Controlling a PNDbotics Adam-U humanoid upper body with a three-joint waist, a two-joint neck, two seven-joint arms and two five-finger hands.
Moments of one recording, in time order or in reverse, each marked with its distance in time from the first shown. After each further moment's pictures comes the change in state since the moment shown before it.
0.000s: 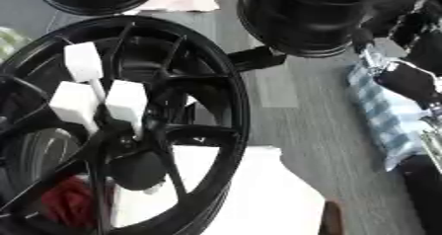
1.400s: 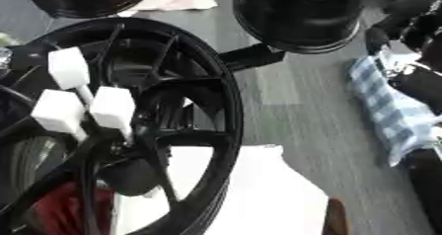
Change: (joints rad) left arm -0.094 -0.211 -0.067 0.194 -0.268 0.297 0.004; right arm -0.049 0.003 0.018 0.000 -0.038 0.013 0.022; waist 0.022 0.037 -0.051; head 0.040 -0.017
